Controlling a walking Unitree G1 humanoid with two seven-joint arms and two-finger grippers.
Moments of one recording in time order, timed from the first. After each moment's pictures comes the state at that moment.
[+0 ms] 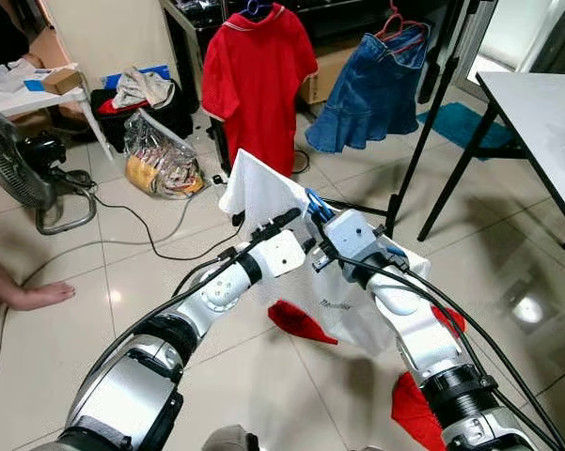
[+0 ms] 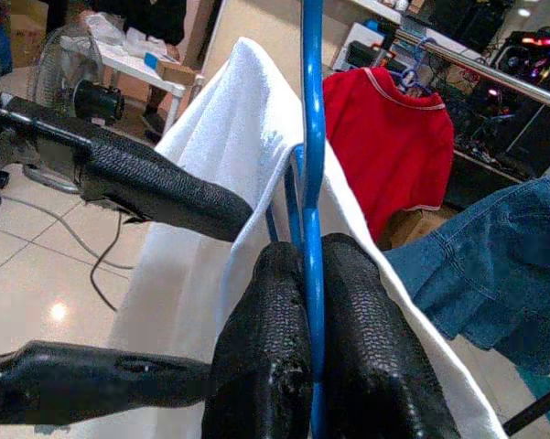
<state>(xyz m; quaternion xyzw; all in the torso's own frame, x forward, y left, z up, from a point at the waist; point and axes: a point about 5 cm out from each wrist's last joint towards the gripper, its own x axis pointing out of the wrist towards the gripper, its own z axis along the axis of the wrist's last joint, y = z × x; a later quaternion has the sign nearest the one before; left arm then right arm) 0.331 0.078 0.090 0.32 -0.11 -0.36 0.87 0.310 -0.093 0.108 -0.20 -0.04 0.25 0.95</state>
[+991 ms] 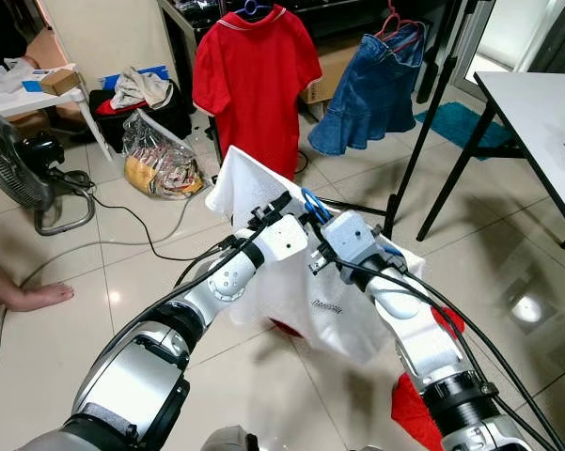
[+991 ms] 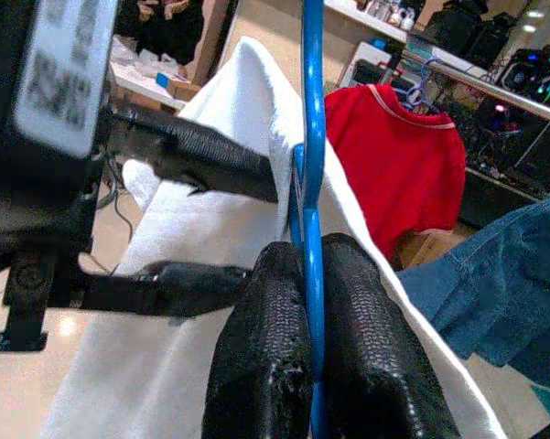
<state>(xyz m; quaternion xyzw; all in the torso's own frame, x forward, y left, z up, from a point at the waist) 0.345 0.077 0.102 0.36 -0.12 -0.28 0.88 0.302 -0.086 0.112 -0.18 -0.06 0.27 0.95</state>
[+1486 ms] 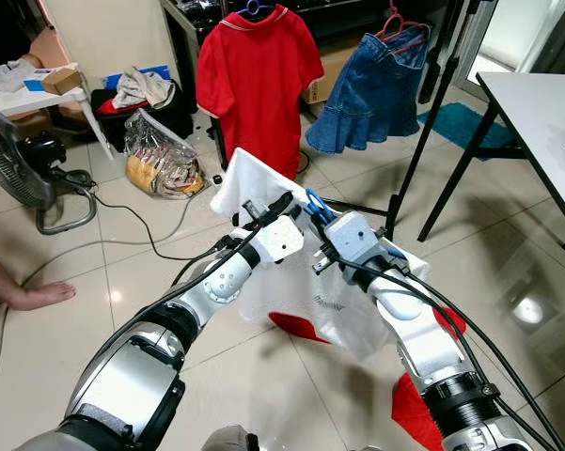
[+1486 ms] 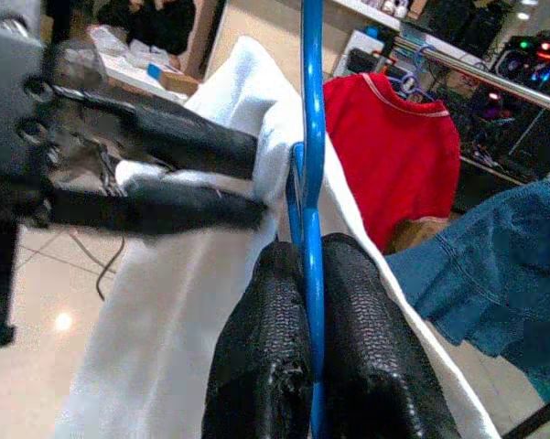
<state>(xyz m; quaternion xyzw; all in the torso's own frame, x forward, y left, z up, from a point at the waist) 0.344 0.085 0.104 0.36 -0.15 -0.25 0.89 0.305 -0.092 0.110 -0.19 -0.04 0.25 0.95</state>
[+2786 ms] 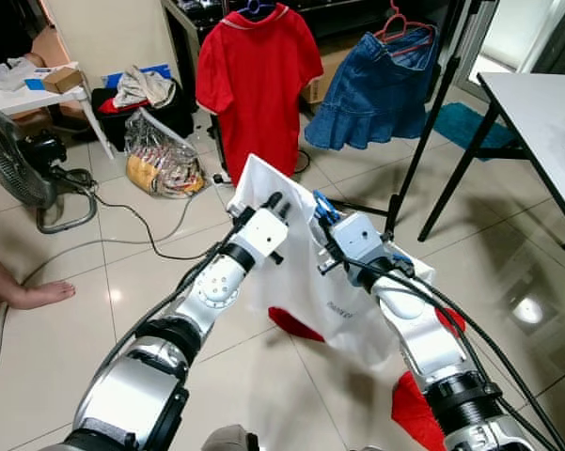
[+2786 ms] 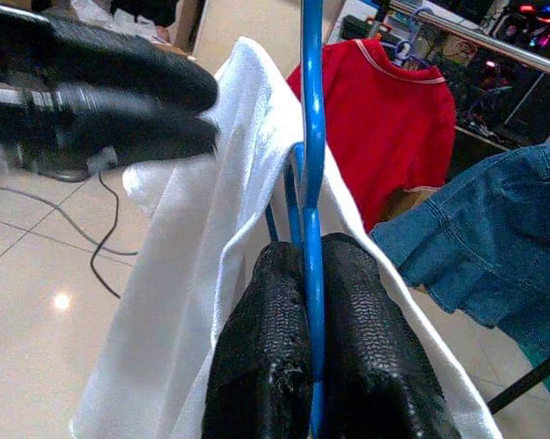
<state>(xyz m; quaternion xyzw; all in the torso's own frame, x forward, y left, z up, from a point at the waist) 0.337 0.088 0.096 0.24 -0.12 -0.25 0.93 0.306 -0.098 0.104 -0.19 -0.02 0.24 0.95</state>
